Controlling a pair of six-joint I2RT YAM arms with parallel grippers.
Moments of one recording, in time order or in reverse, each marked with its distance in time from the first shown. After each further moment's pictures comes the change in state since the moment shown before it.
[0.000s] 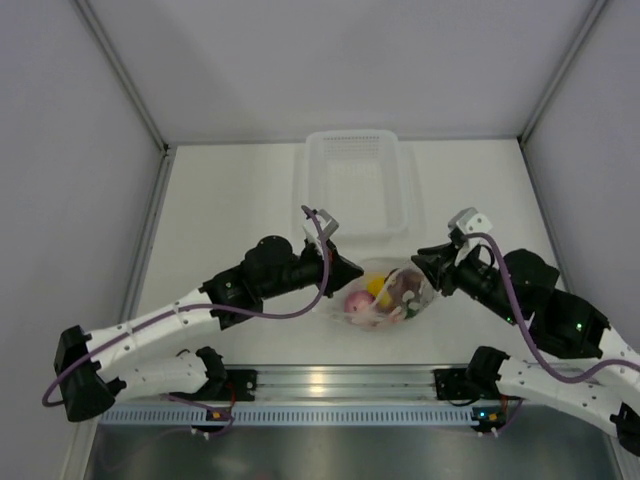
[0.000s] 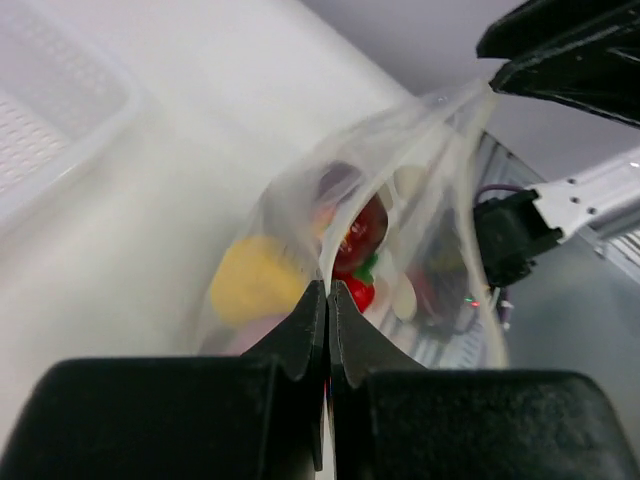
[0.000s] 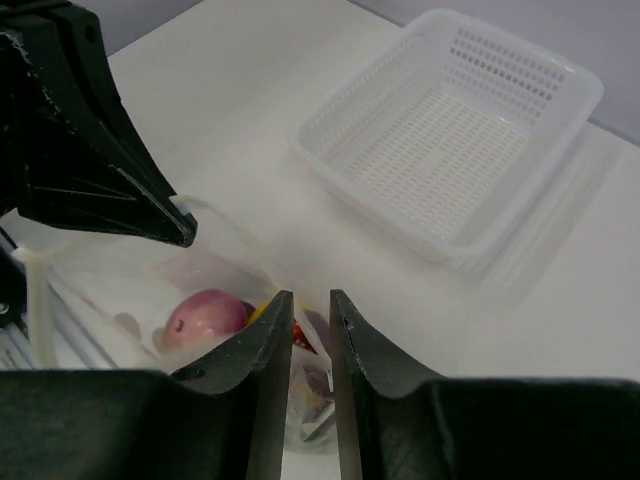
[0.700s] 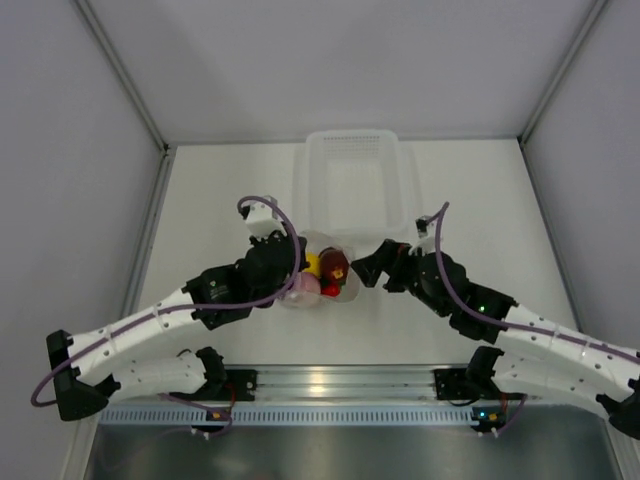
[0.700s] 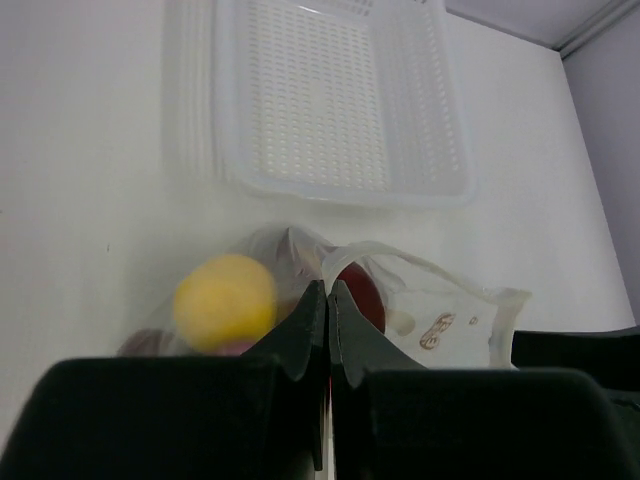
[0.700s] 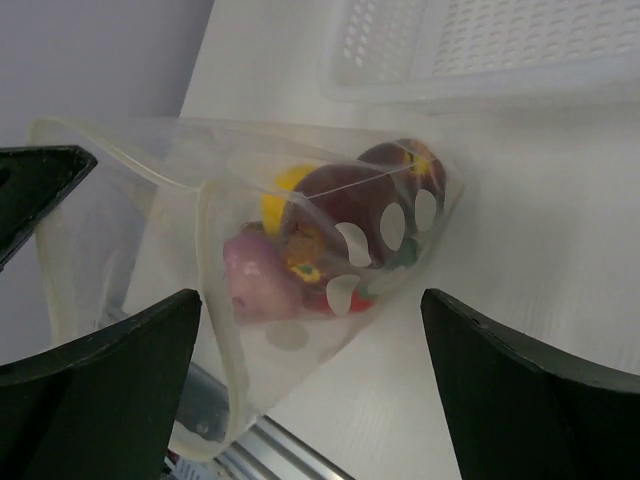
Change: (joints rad) left arm -0.027 -0.029 0.180 -0.465 -0.861 -0.335; right arm 0.000 0.197 -0.333 0.433 0.109 0.755
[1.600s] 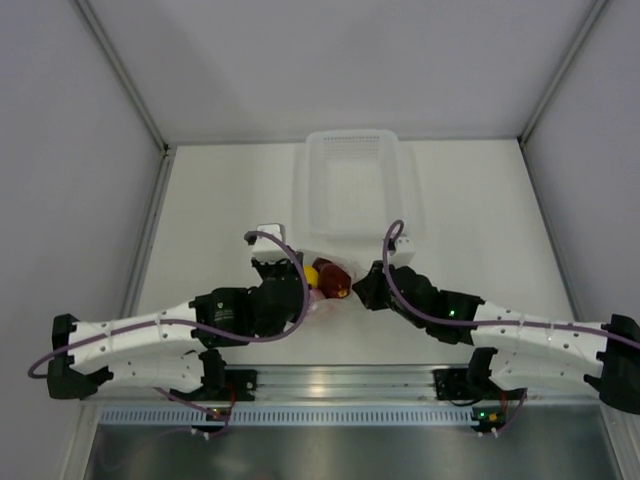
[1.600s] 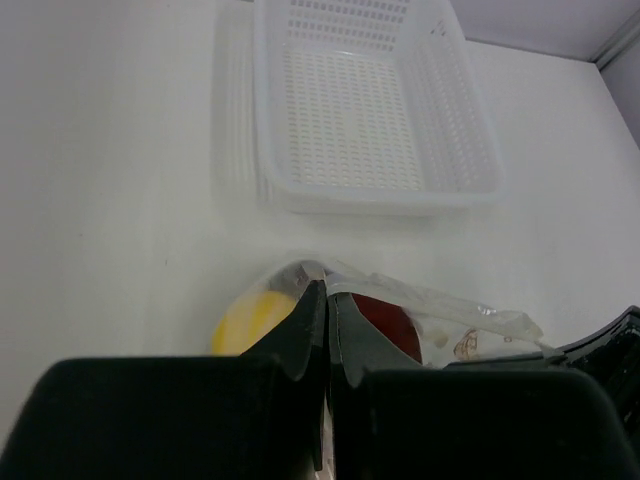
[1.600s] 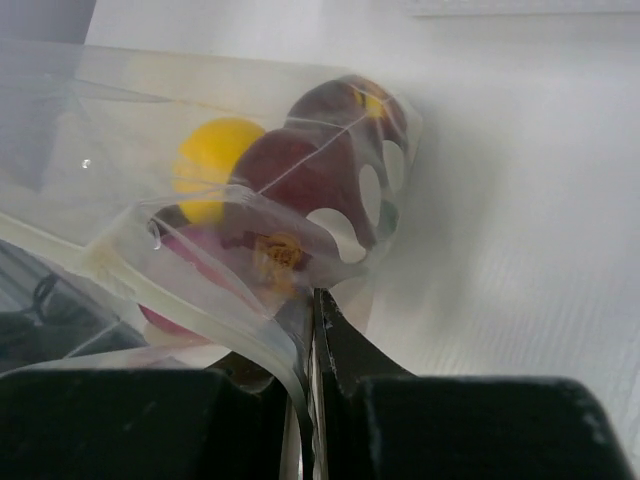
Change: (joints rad) left arm -0.291 -0.018 -0.060 -0.031 -0.431 0.007; right arm 0.146 0.245 -0.042 0.082 0.070 0.026
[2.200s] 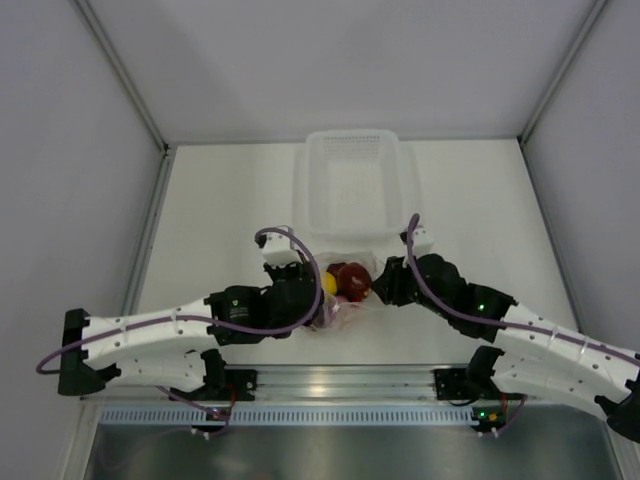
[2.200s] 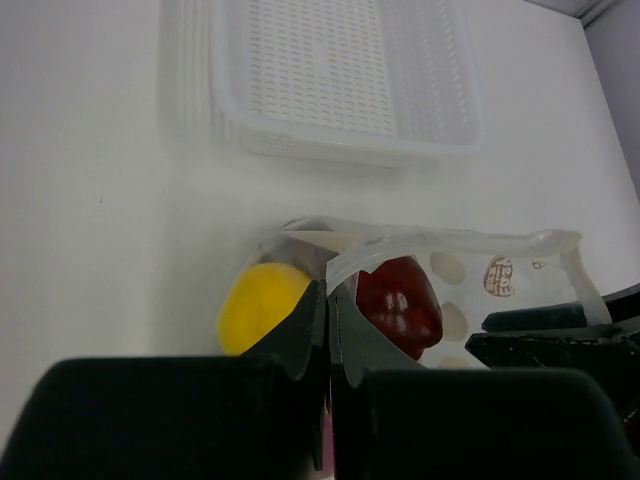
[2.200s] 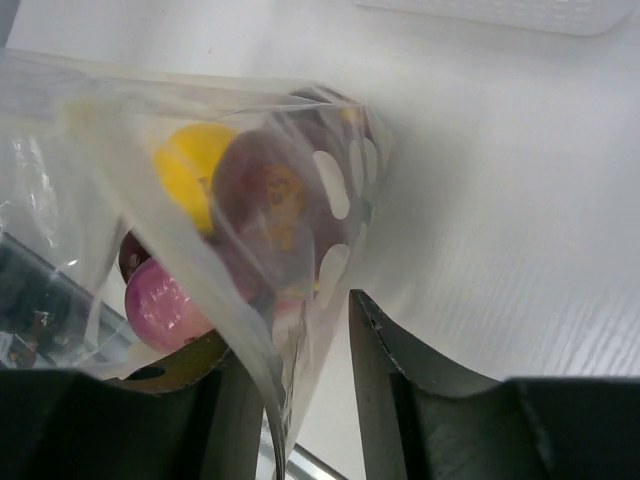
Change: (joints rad) left arm 0.002 0.026 -0.025 -0.070 0.127 -0.225; right arm -0.178 -0.185 -0.005 -0.214 -0.182 -0.186
